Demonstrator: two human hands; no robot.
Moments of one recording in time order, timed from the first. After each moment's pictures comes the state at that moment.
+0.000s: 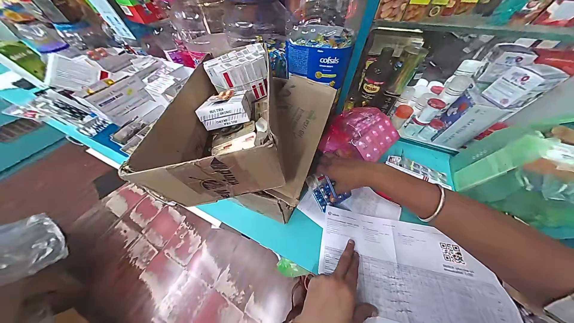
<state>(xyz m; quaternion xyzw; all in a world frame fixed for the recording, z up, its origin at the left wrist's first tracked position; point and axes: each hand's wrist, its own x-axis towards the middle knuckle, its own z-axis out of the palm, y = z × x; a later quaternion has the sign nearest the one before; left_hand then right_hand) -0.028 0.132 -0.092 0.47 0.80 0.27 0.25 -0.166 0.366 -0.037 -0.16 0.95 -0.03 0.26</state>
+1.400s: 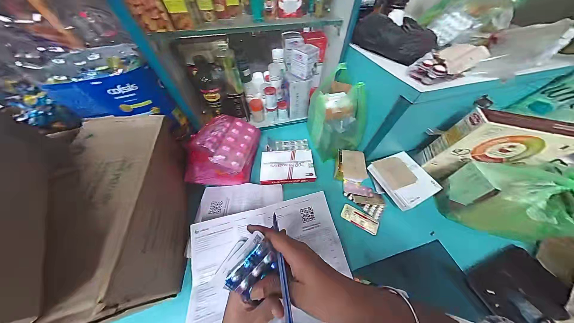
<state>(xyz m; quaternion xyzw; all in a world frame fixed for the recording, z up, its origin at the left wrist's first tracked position) -0.047 0.161 -0.091 0.42 0.40 0.70 0.42 0.065 0.281 -0.025 0.13 0.77 -0.61 -0.16</state>
